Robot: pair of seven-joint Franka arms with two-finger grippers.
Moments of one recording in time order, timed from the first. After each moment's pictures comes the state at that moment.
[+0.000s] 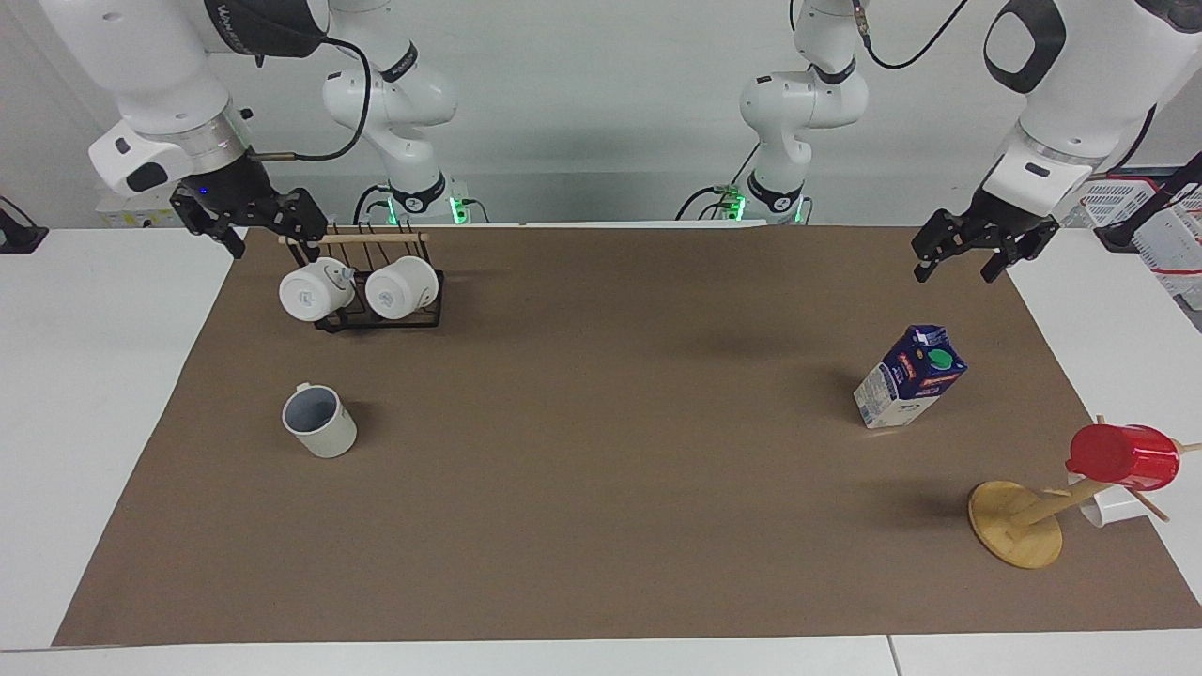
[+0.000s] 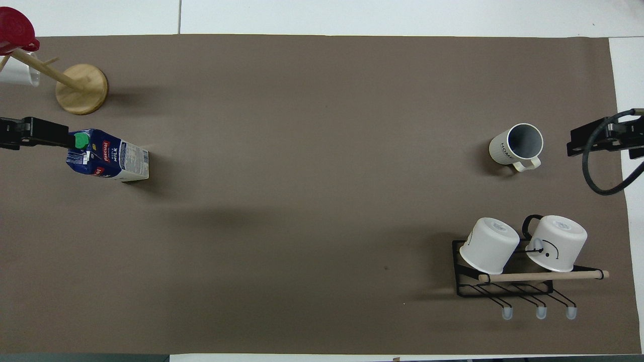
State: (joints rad) left arm -0.03 -0.01 0.01 -1.69 -0.04 1.74 0.06; right arm 0.02 0.00 -0.04 -1.56 -0.02 1.51 0.06
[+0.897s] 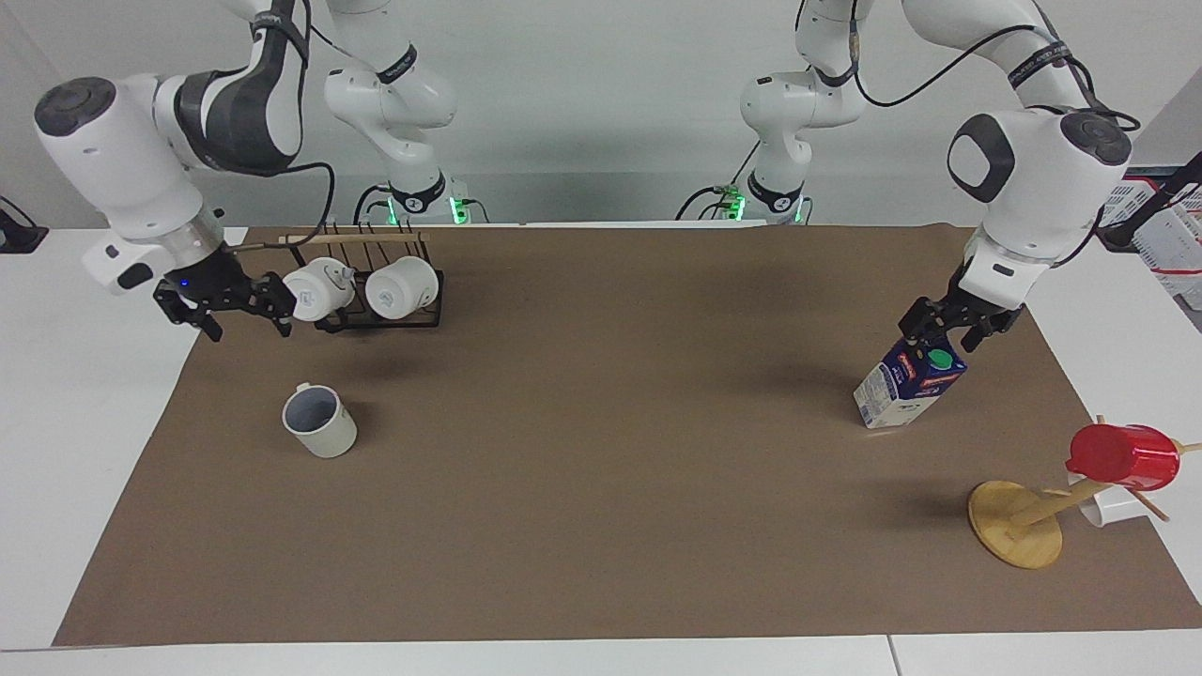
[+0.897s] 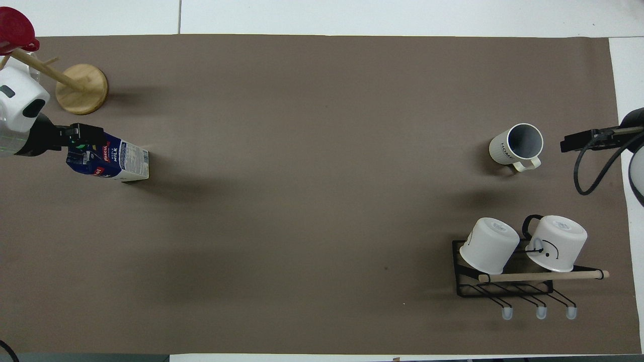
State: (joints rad) left arm 0.01 0.05 0.01 -1.94 -0.04 2.09 0.03; right arm -0.14 0.06 -0.05 -1.93 0.04 2.04 -0.26
